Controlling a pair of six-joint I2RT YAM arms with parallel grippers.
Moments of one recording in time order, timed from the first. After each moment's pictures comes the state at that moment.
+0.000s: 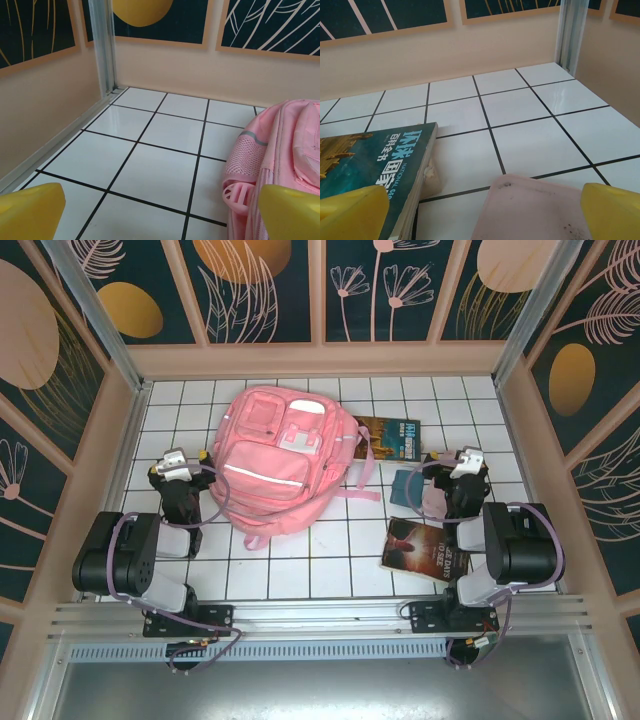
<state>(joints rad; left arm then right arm) -0.05 1.52 0.22 1.20 -0.31 -0.10 -0.02 1.53 0.23 1.15 0.09 0.11</state>
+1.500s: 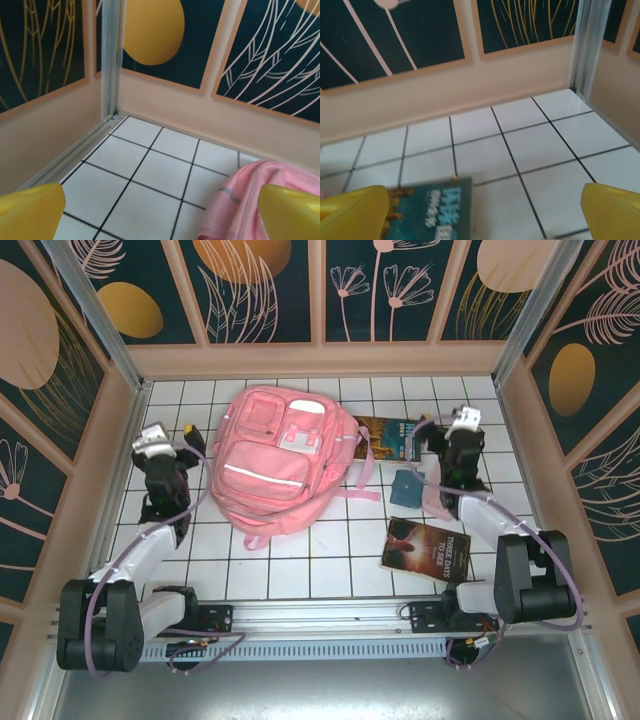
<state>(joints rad) -0.05 1.11 0.51 0.50 -0.32 -0.25 0.12 1.32 0.67 0.42 0.22 0.23</state>
